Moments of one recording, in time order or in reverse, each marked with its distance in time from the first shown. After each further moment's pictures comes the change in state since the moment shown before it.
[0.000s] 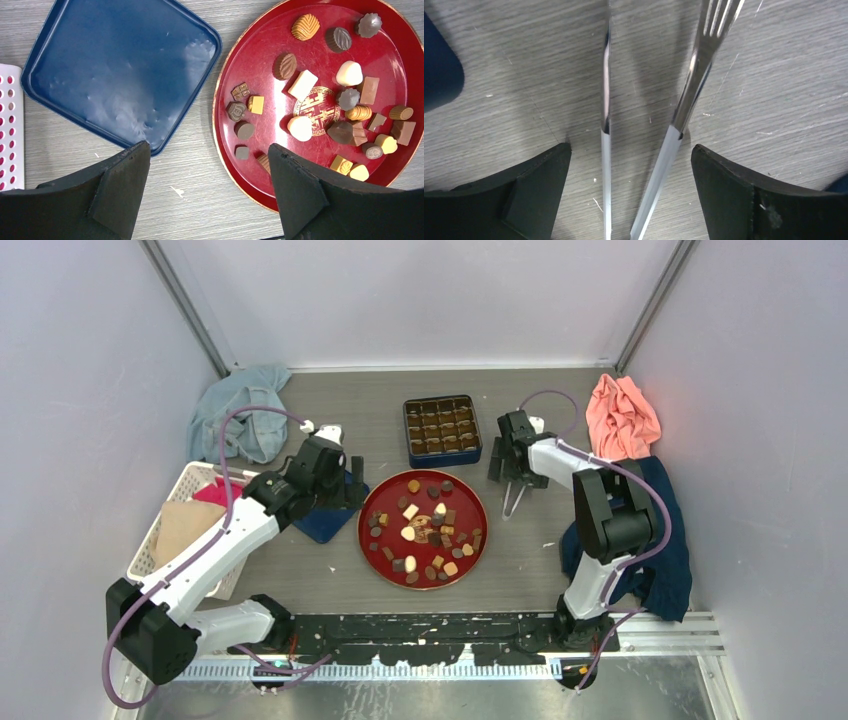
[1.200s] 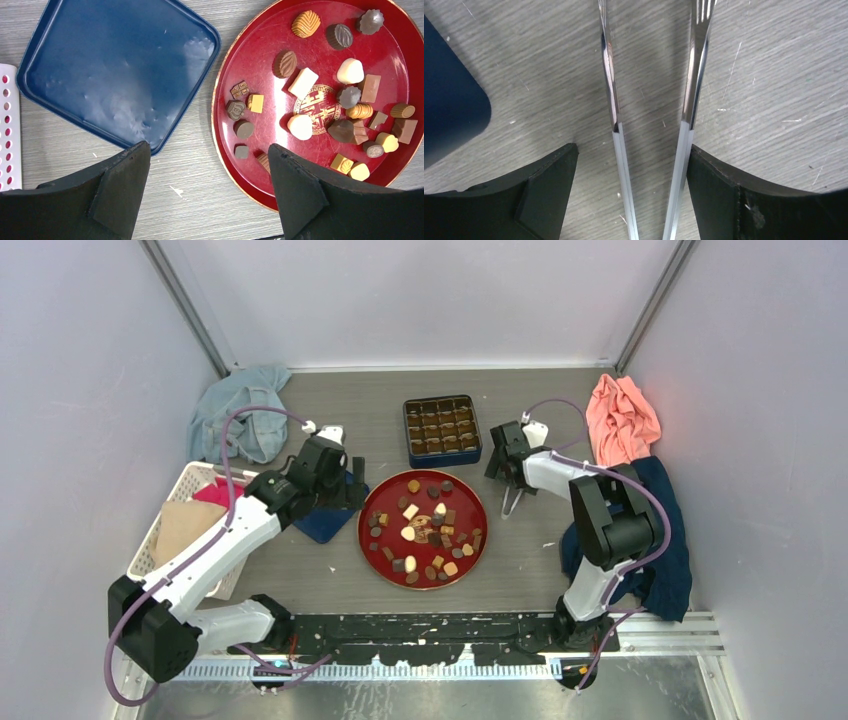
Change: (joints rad) left arm 0.000 0.010 0.000 0.000 0.009 0.000; right arm 0.051 -0.040 -0.121 0.171 0.119 0.211
